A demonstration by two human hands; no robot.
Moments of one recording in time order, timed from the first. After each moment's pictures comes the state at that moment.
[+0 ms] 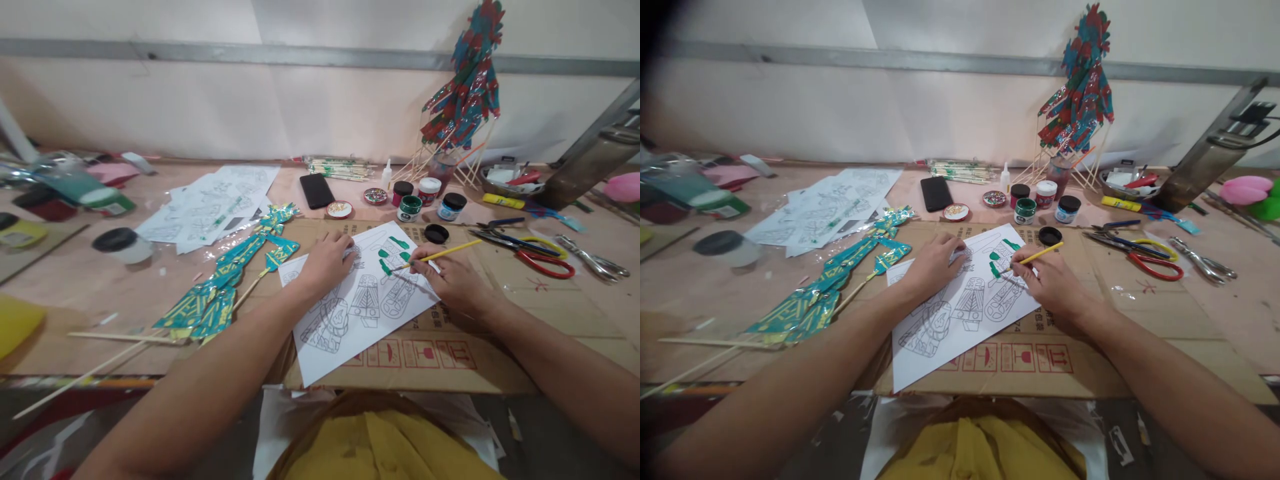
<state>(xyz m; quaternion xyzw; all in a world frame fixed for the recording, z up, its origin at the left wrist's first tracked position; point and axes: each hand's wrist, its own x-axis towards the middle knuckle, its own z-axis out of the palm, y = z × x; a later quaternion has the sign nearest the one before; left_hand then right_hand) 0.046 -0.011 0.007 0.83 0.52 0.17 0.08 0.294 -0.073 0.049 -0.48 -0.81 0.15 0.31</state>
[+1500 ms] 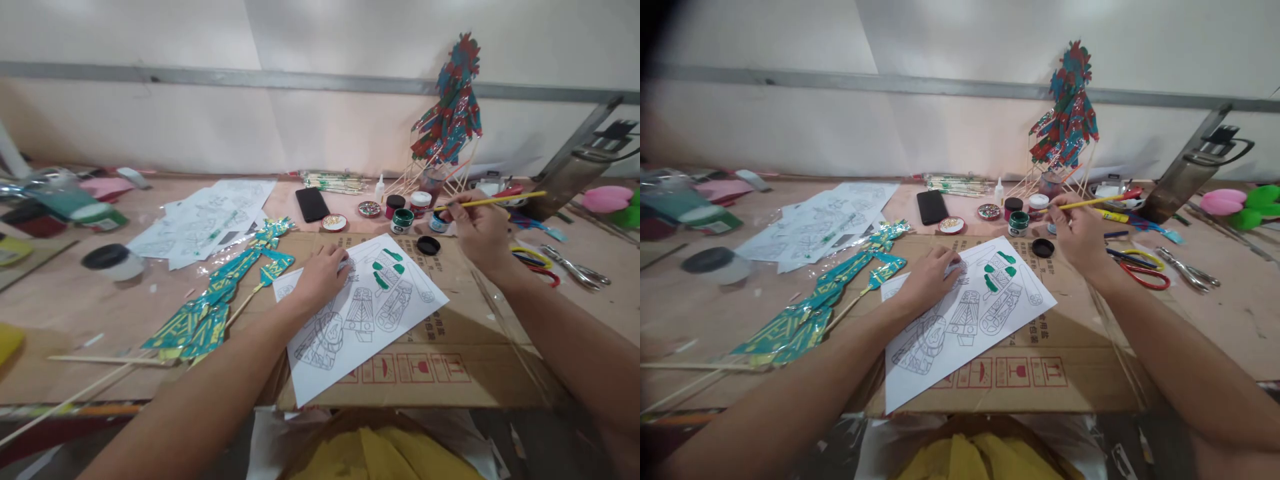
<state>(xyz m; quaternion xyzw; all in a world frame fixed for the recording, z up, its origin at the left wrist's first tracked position) 0.046 -0.011 0.006 0.83 0.51 0.19 0.08 0.337 -0.019 0.088 -0.54 -0.69 -0.03 0.48</state>
